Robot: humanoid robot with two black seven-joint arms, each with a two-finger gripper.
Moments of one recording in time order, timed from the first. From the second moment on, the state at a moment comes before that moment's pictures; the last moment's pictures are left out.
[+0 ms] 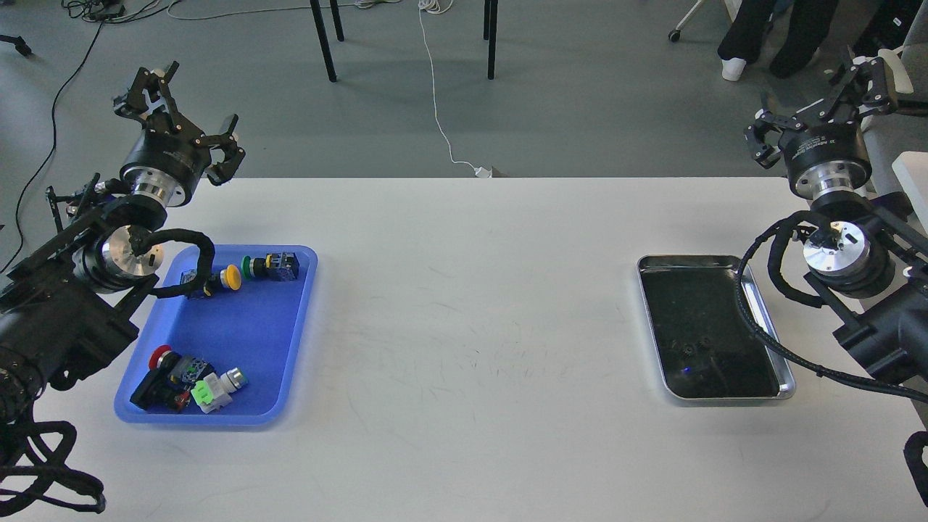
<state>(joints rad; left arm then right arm) -0.79 0.37 -0.75 -0.58 -0.09 -0.29 -0.34 0.72 -0.42 0.82 0.79 0.18 0.09 0.49</state>
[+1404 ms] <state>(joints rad) -0.78 0.42 -0.78 -0.65 -0.09 -0.34 -0.36 1.93 -0.48 -1.24 1.26 -0.93 0.13 0.49</state>
